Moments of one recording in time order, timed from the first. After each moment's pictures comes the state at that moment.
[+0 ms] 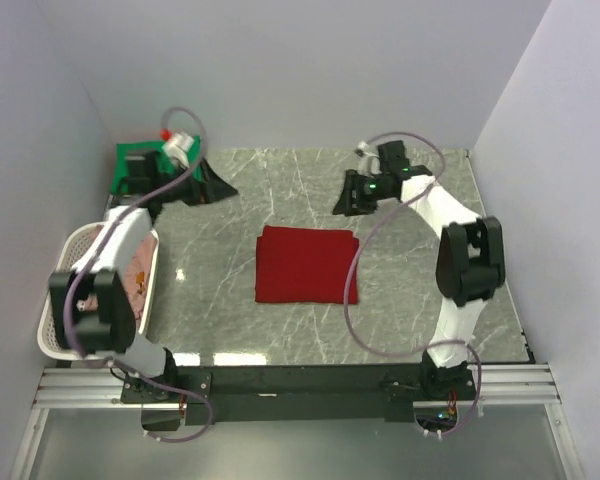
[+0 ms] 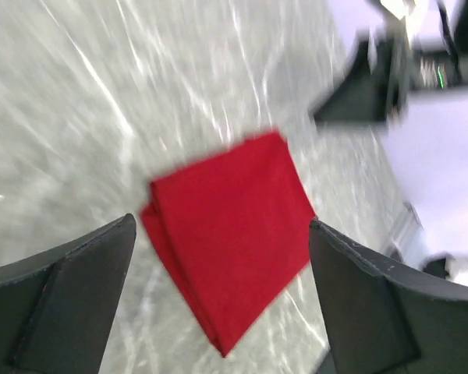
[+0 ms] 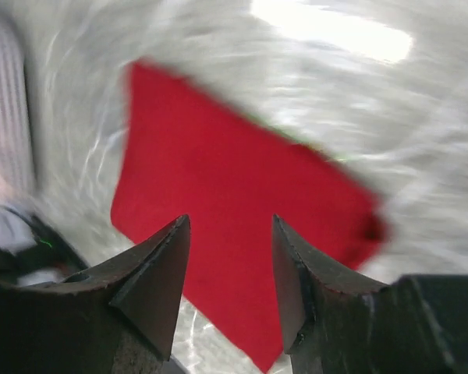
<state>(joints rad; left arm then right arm) 0.01 1.58 1.15 -0.13 0.86 -0.33 0.17 1.95 1.52 -0.56 -0.61 0.26</state>
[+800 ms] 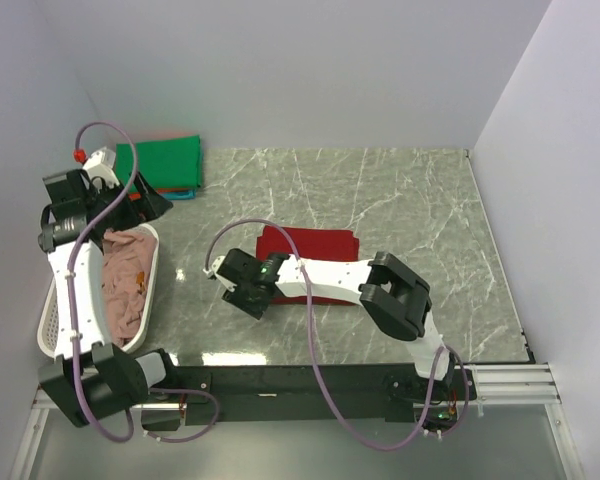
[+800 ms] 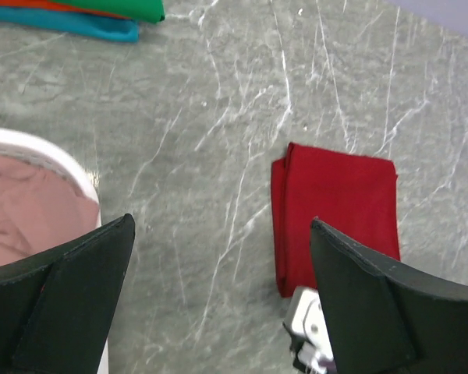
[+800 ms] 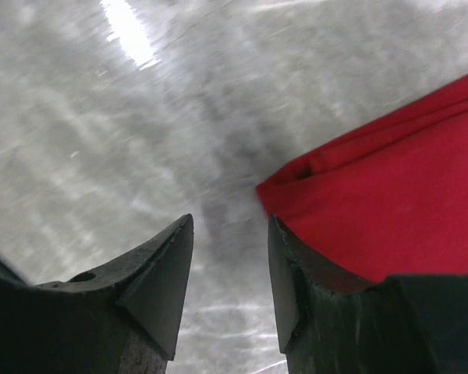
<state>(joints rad) 0.37 1.19 1.20 -0.64 0.61 -0.17 1.15 2.05 1.54 -0.62 0.05 0.01</state>
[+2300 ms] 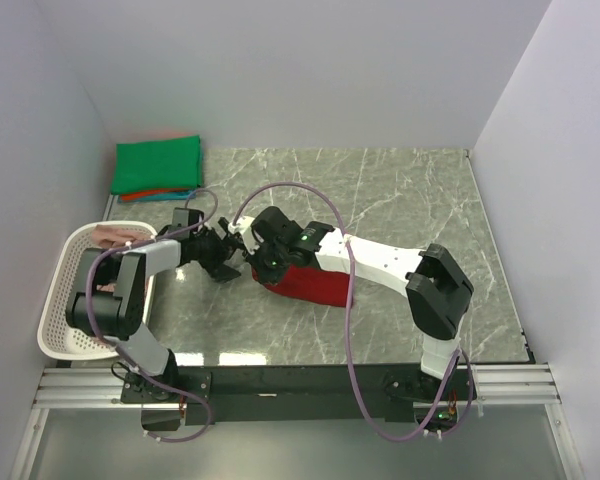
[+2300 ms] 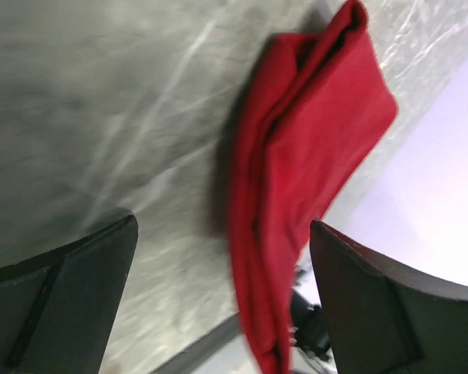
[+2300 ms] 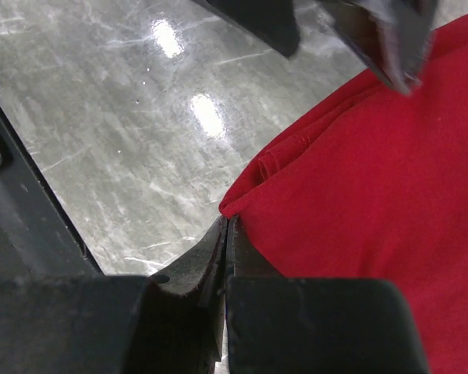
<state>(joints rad) -0.11 1.61 0.75 -0.11 0.55 -0.92 0.97 1.84 1.45 -0.52 -0.20 0.02</state>
